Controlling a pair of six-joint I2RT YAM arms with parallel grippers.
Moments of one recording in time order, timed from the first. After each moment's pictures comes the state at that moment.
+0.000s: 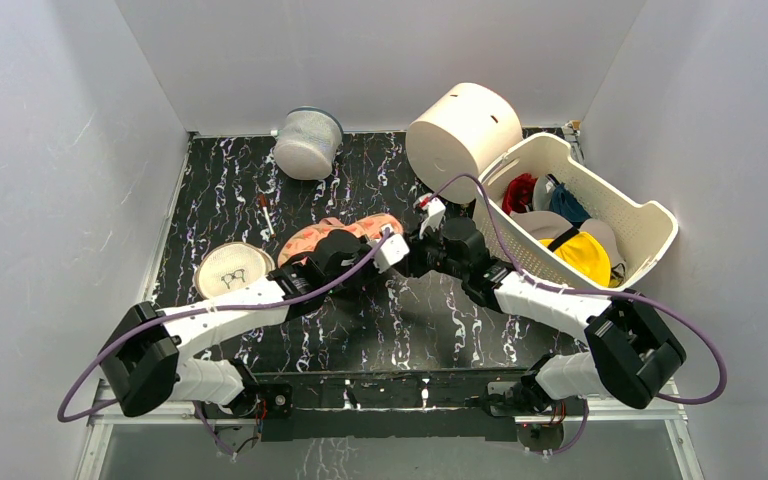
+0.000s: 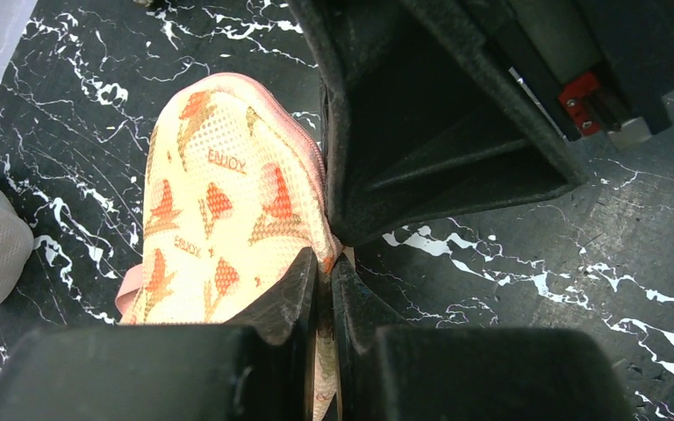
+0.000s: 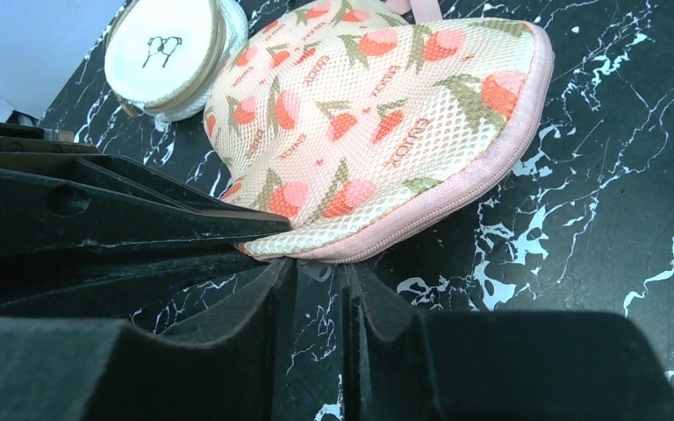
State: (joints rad) left arm -0.90 1.29 0.76 -0.01 -0.03 0.37; right arm 0.68 1.33 0.65 0.33 -0.26 0.37
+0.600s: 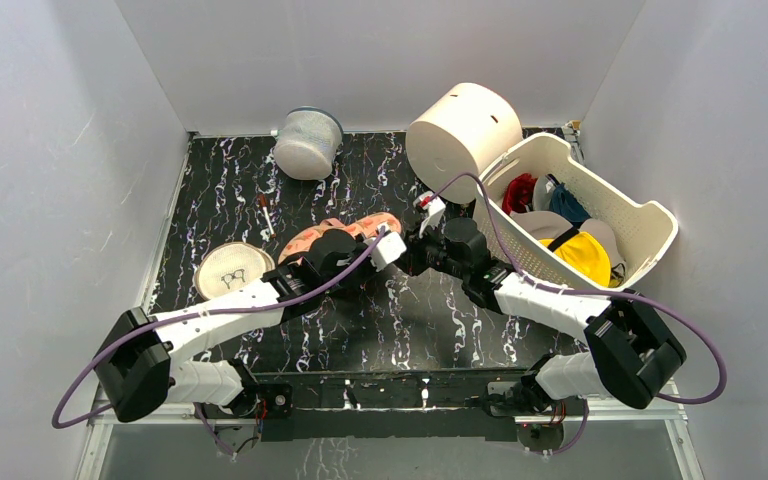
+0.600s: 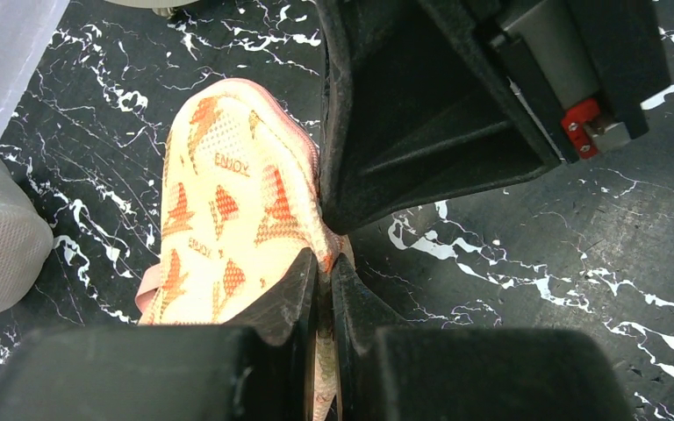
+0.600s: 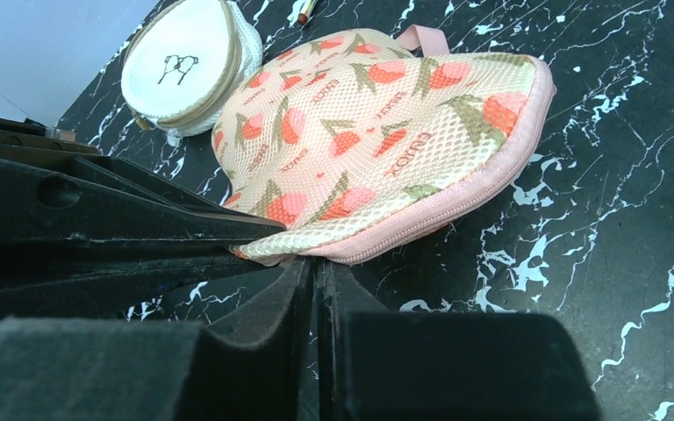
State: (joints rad) left arm -0.90 1.25 0.76 -0.02 -0.04 0.37; right arm 0.68 1.33 0.64 0.41 -0.26 0.36
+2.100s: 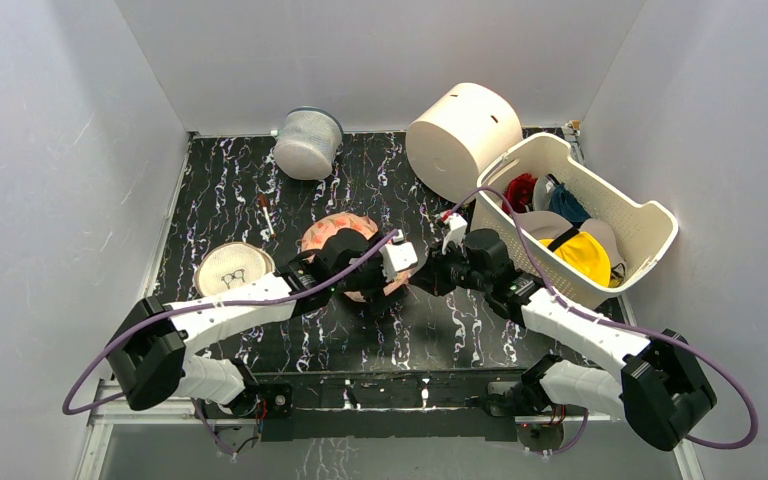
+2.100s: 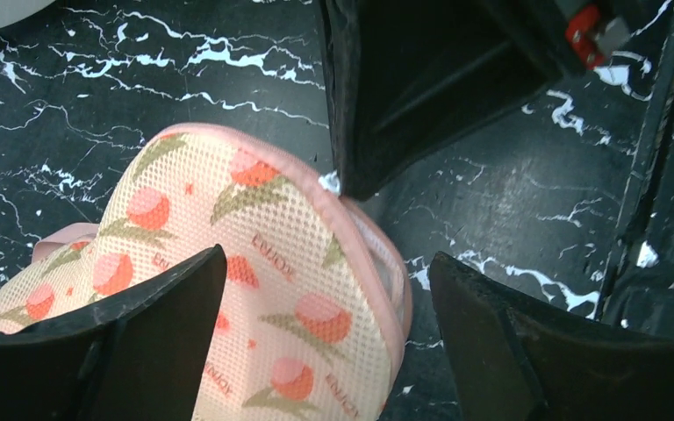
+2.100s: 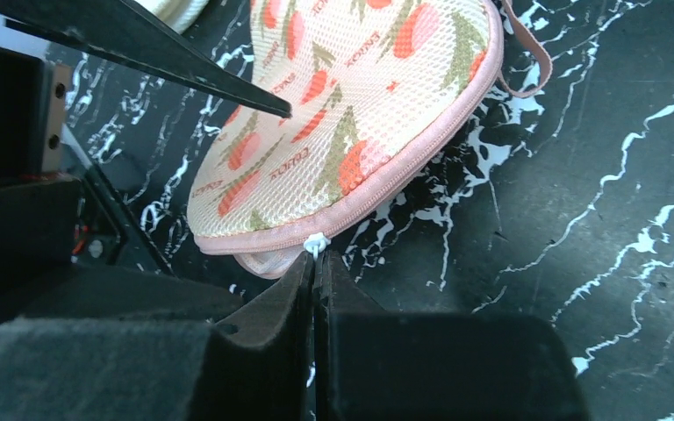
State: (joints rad) left arm -0.91 1.32 0.80 -0.08 0.20 0.33; right arm 0.61 1.10 0.55 0.06 -0.34 0.38
